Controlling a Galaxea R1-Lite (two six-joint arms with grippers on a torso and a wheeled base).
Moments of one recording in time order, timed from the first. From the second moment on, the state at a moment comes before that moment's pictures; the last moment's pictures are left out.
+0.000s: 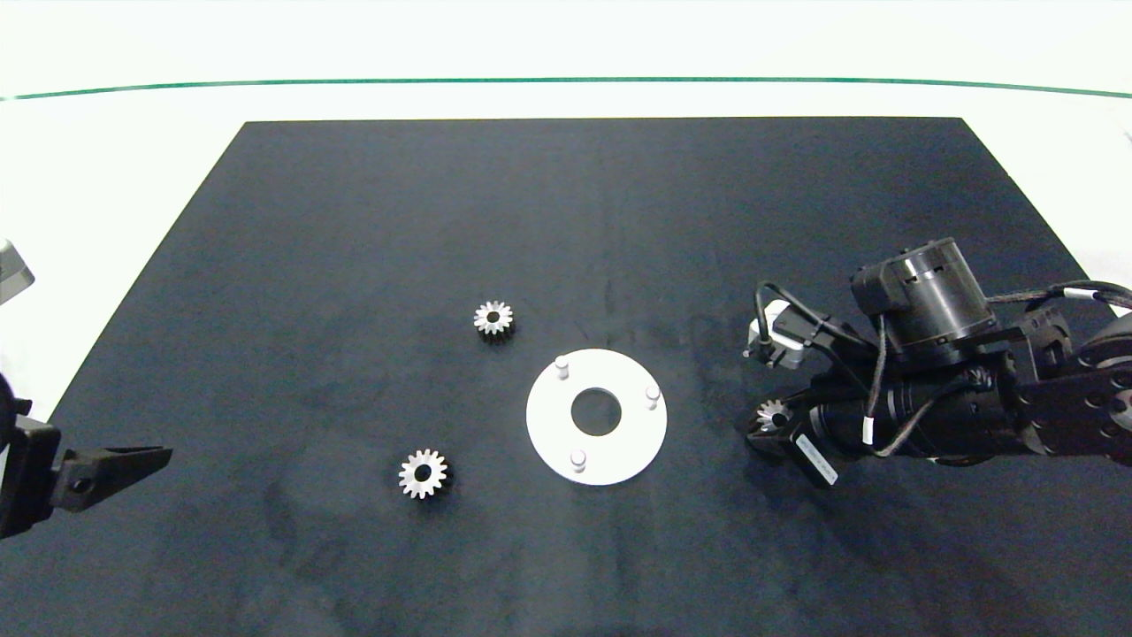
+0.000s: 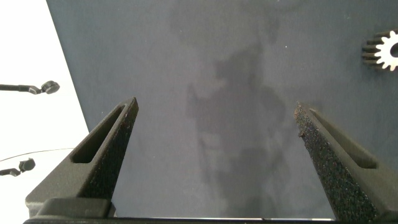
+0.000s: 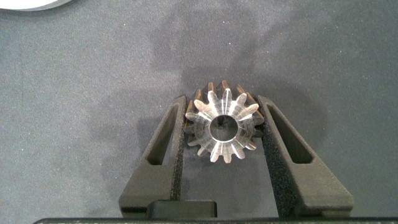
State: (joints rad) left arm -0.08 1.08 -1.03 0.59 0.15 0.20; right arm 0.47 1.69 -1.06 0.16 -0.05 -0.37
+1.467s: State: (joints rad) left arm -0.10 1.07 -1.02 0.59 0.16 0.20; right arm 0.72 1.80 -1.38 0.27 -0.13 -0.25
